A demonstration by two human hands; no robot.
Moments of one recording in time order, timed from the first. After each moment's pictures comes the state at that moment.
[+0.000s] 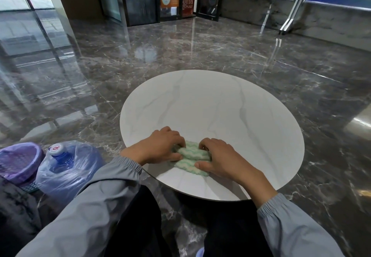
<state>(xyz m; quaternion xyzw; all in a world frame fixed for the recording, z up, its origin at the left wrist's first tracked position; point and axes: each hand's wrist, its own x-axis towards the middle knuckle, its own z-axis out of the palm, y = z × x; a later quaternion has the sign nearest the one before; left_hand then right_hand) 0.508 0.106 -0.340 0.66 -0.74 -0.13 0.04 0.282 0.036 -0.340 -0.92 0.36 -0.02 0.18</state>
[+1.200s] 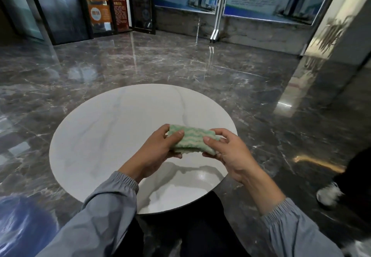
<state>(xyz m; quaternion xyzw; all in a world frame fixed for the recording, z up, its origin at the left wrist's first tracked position) 0.375 0.056 -0.302 0.47 -0.46 -0.56 0.50 0.158 0.037 -0.293 -0.46 0.44 -0.46 0.61</state>
